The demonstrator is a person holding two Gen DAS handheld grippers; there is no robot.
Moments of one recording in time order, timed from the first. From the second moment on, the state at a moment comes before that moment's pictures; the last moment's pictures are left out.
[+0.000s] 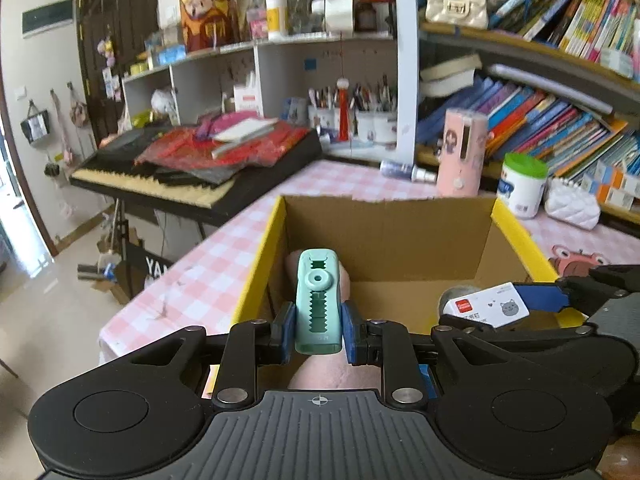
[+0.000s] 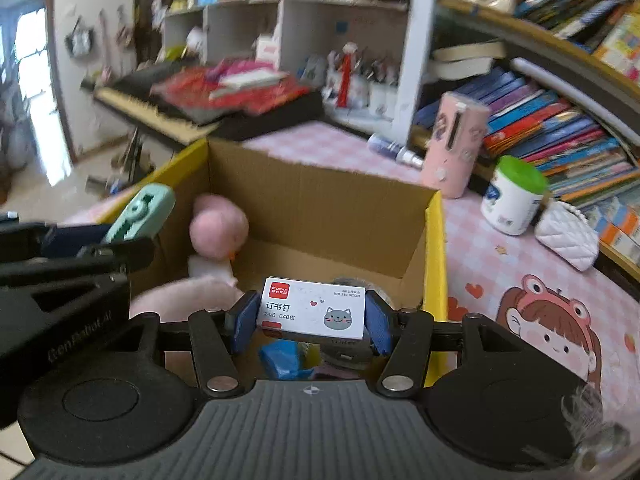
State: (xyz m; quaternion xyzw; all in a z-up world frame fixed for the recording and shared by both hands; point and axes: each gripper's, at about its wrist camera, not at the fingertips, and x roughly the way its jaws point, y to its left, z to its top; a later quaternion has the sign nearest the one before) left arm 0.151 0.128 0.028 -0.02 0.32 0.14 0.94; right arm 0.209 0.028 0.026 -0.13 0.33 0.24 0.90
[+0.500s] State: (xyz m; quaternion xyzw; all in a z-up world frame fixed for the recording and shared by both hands) left arm 0.168 0.137 0.011 -0.06 0.37 0.14 0.92; right arm 0.235 0.041 0.007 -0.20 0.36 0.28 0.87
